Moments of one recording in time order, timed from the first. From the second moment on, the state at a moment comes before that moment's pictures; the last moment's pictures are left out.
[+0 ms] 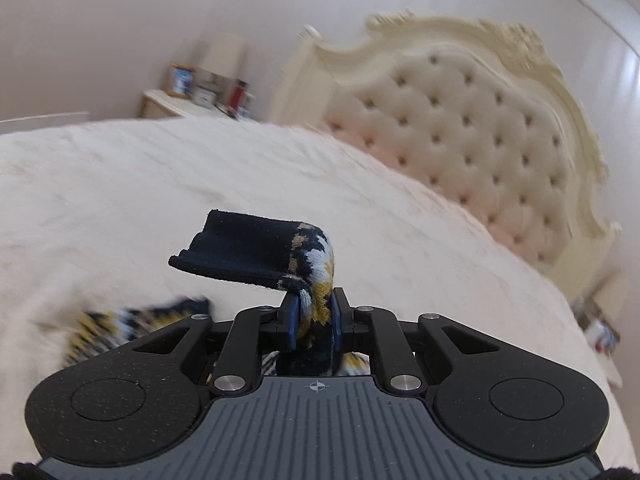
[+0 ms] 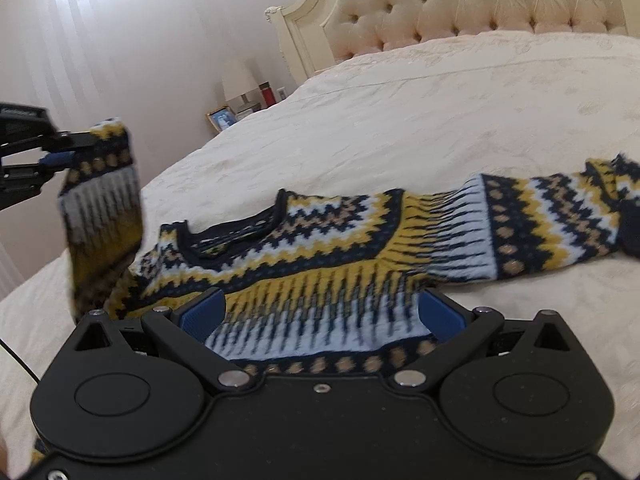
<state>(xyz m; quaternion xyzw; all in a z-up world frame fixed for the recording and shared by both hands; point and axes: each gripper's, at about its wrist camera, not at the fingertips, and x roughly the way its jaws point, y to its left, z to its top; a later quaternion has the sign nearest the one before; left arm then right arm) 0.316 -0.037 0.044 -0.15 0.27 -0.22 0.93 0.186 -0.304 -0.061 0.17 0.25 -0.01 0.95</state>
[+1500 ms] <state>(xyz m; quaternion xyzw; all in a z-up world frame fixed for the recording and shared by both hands) 0.286 0.042 -0.103 -0.03 0.29 -0.05 0.95 0.193 -0.279 -0.074 0.09 0.27 0.00 0.96</state>
